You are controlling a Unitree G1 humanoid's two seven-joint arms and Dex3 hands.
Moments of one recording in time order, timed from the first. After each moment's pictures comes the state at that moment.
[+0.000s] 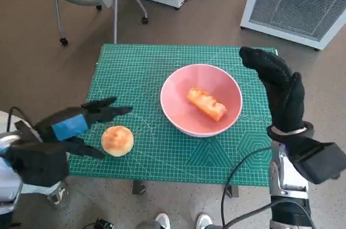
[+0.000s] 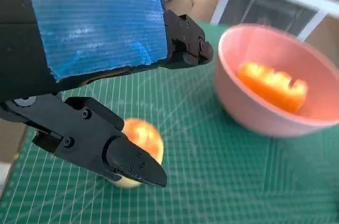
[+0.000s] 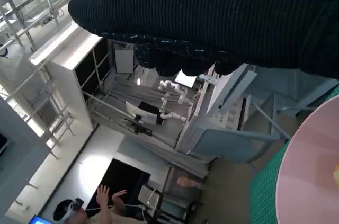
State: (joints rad) left arm -0.21 0.84 0.04 -0.12 0.11 -0.09 -0.78; right arm -0.46 -0.17 -0.11 0.25 0.22 -0.54 0.34
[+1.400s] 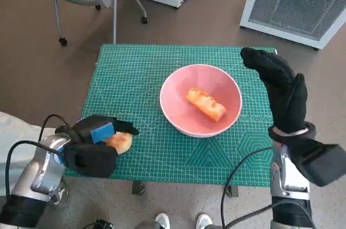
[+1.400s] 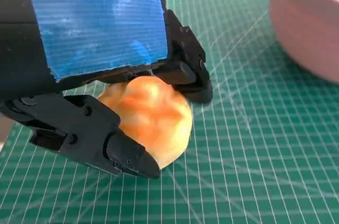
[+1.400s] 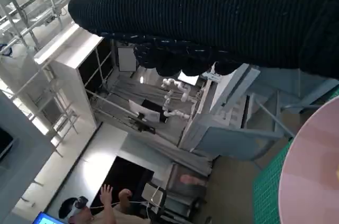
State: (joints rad) left arm -0.32 0.74 -0.21 0.19 0.45 -0.21 -0.51; right arm -0.45 -0.18 -0.12 0.23 0.23 -0.54 0.35
